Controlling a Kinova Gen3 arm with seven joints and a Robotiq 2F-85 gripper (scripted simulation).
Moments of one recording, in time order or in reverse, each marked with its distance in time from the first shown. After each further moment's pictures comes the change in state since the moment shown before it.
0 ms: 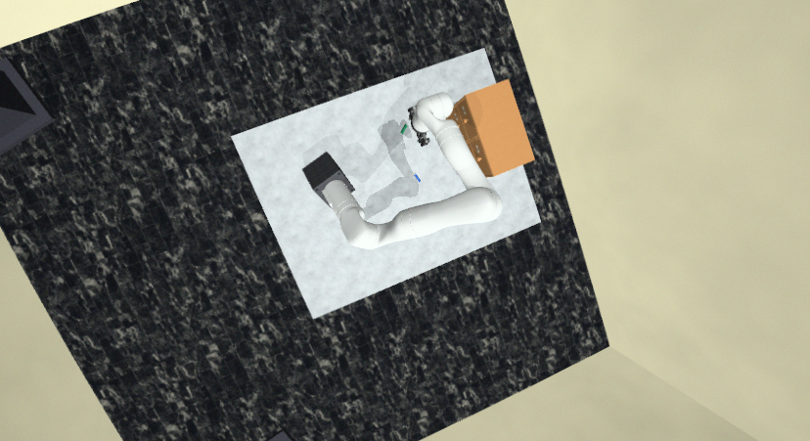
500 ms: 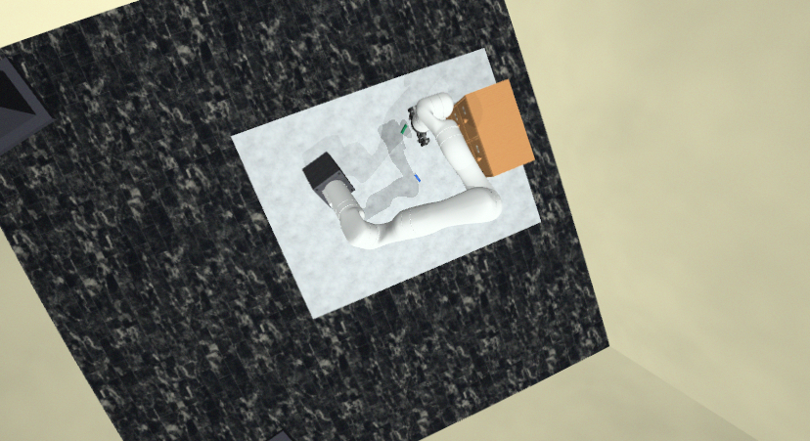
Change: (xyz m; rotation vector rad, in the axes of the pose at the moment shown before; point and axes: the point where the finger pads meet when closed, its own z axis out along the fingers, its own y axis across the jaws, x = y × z) arm 0.000 0.000 0.000 0.000 0.000 0.000
